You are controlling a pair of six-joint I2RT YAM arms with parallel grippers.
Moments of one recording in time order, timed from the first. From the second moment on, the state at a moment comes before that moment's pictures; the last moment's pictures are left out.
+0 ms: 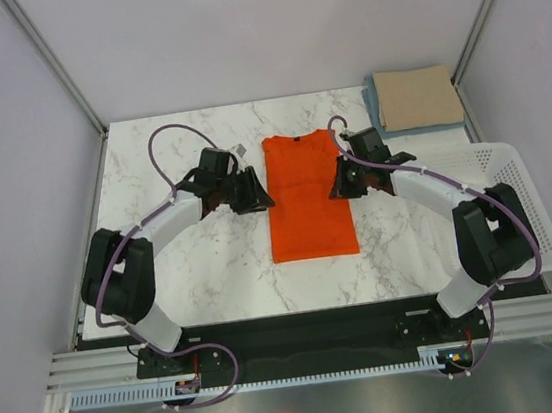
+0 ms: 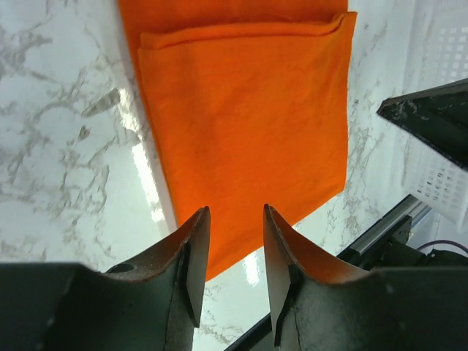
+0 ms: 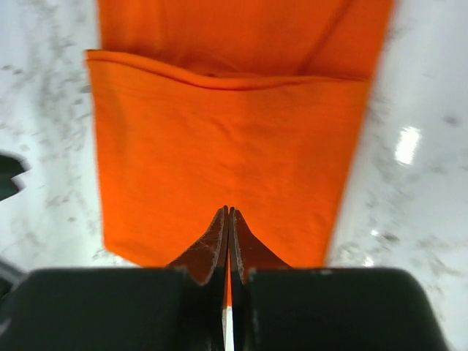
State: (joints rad) left arm -0.42 1.61 1.04 -0.27 0.39 -0.57; right arm 0.37 1.58 1.04 -0.36 -0.17 0.48
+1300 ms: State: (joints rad) left arm -0.39 1.82 1.21 -0.31 0.30 -0.53; right arm 0.29 1.78 1.28 -0.47 -0.18 0.50
